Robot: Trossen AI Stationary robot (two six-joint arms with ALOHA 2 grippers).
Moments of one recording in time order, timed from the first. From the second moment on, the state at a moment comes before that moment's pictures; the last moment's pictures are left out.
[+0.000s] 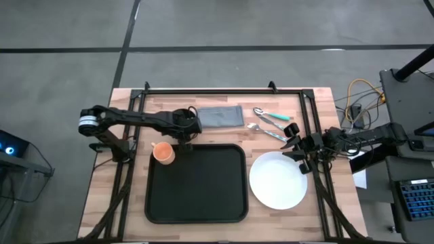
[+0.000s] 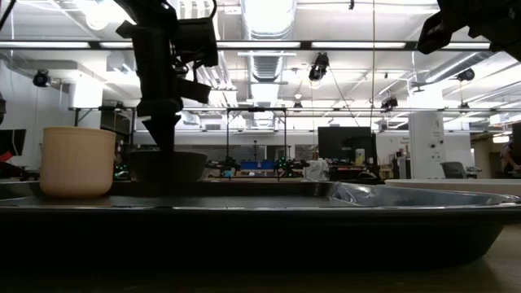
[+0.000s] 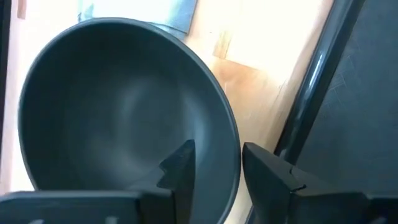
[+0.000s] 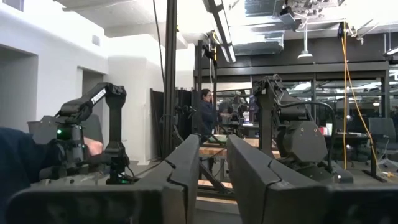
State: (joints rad) left arm 0.17 1.53 1.03 -0.84 -0.29 -0.09; right arm 0.13 0.44 0.03 0.82 -0.16 0.09
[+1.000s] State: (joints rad) left arm 0.13 1.06 0.88 -0.60 -0.29 -0.01; right arm 0.13 0.44 0.03 0.82 -0.16 0.09
